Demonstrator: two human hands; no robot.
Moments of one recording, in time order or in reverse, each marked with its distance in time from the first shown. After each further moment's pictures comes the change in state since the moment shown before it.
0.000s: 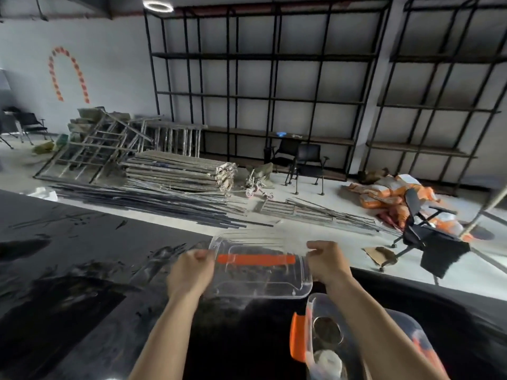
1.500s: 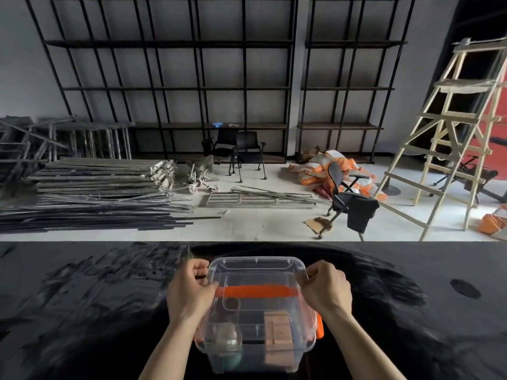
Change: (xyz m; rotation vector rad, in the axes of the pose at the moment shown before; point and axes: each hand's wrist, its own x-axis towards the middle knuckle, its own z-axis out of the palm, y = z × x) left_hand -0.134 0.068 0.143 -0.156 -0.188 0.247; right_hand -0.037 0.167 -0.147 -0.330 0.363 0.075
